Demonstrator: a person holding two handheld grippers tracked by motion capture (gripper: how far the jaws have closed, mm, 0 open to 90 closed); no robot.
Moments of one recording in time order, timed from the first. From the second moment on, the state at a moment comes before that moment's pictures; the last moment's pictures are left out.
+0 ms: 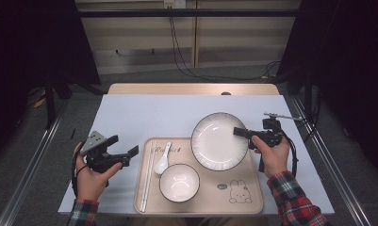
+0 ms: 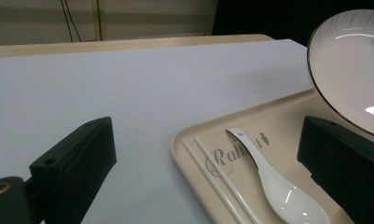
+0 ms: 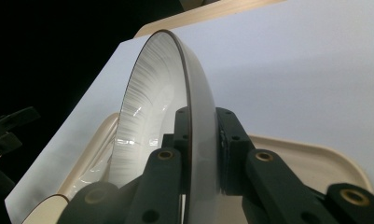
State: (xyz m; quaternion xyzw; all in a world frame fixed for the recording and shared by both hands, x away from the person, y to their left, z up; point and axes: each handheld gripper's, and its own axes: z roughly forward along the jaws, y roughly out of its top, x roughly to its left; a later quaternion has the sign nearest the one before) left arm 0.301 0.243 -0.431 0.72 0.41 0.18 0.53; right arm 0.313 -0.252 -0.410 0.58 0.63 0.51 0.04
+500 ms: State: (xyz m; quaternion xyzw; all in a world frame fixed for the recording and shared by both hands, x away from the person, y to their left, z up) left arm 0.299 0.244 -0.430 0.71 0.42 0.19 0.53; right arm 0.312 -0.251 -0.417 0.58 0.64 0.50 0.05
